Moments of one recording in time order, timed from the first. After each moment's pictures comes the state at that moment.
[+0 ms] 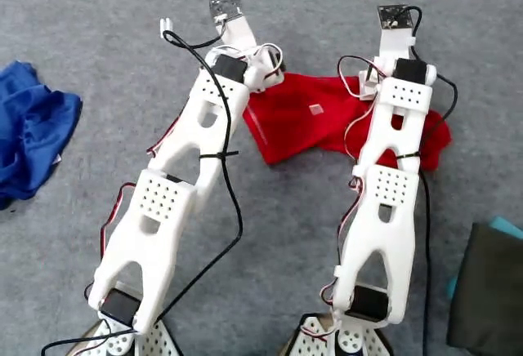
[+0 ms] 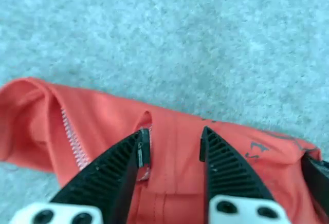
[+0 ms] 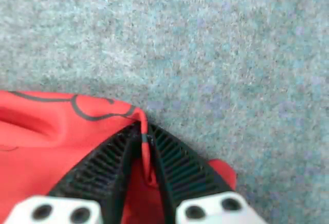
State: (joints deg) left arm 19.8 59.5 -65.9 64.3 27.8; right arm 11.3 82.1 -92.4 82.0 6.0
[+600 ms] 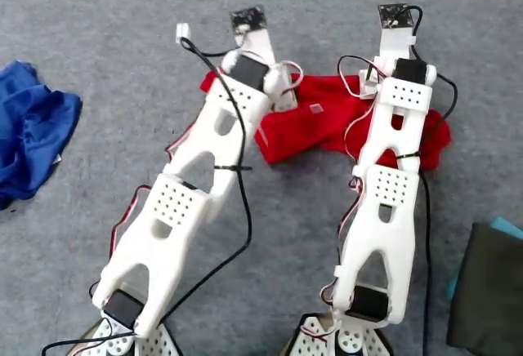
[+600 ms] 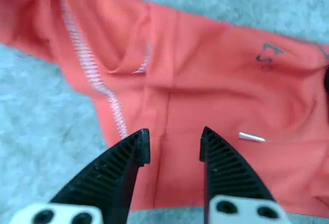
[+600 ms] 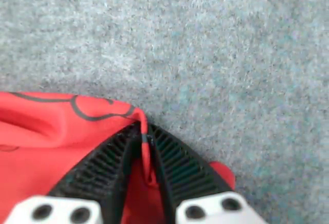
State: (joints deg) left arm 25.9 62.9 -78.1 87.1 27.5; right arm 11.3 82.1 -92.4 81.7 6.0
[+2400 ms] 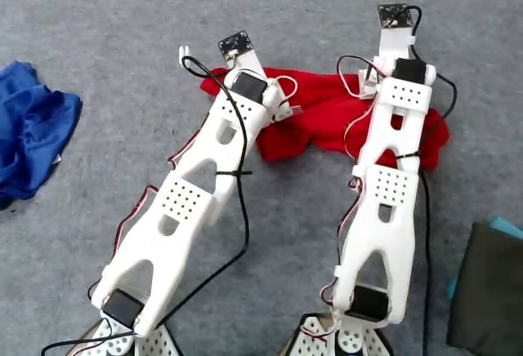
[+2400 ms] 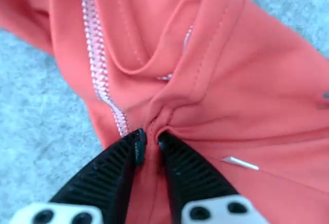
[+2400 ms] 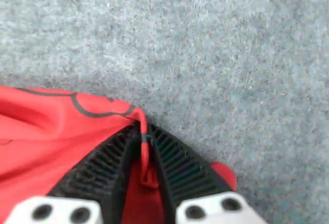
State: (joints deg) left arm 24.3 75.2 -87.5 85.3 40.6; right arm 11.3 82.1 -92.4 81.7 6.0
